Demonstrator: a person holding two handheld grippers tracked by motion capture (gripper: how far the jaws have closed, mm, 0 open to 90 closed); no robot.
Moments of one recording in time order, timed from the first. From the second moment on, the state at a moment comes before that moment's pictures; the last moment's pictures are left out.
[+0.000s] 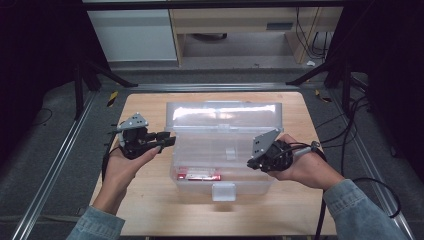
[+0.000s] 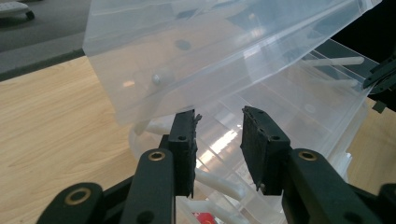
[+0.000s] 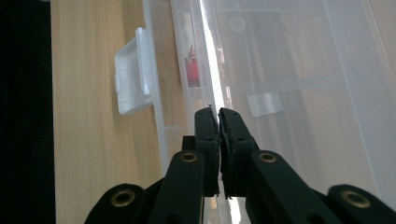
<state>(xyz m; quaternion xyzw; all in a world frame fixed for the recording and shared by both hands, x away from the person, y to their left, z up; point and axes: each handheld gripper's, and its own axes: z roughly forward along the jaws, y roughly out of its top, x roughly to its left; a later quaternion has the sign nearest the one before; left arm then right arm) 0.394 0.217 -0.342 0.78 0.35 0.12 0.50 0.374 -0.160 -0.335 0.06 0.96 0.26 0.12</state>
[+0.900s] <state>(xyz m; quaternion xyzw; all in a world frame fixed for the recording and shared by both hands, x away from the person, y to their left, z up) 0.383 0.214 -0.358 0.79 0.35 0.11 0.50 0.351 -0.211 -0.330 0.19 0.90 0.34 0.17</state>
